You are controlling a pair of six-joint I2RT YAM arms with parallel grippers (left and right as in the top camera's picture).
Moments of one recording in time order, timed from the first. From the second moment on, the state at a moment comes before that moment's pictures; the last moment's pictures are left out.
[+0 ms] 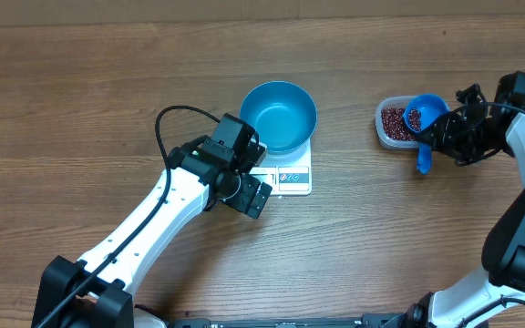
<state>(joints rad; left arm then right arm) -0.50 1.55 1.09 -0.86 0.10 -0.02 -0.36 1.85 1.37 -0.94 -0.48 -0.04</state>
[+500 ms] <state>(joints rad) -0.50 1.55 1.09 -0.86 0.10 -0.02 -0.31 1.86 1.34 -0.95 -0.36 -0.01</state>
